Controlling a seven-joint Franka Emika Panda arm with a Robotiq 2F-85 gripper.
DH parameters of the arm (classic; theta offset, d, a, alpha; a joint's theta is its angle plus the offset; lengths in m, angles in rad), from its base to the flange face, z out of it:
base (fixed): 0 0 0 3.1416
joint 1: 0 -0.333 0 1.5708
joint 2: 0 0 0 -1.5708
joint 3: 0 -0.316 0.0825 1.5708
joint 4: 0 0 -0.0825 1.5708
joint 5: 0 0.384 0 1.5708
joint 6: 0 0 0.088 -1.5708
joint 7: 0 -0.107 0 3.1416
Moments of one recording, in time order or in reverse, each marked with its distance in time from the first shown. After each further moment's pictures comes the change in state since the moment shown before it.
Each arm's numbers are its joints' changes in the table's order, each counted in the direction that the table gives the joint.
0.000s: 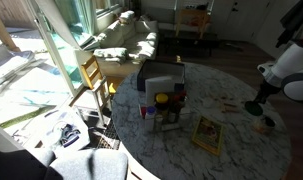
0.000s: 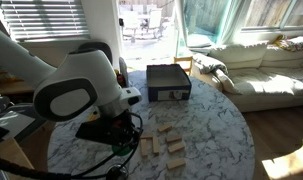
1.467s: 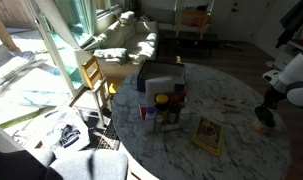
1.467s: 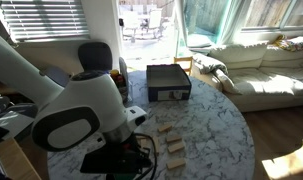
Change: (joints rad) arm 0.082 0.102 0.051 -0.005 -0.018 0.104 0.306
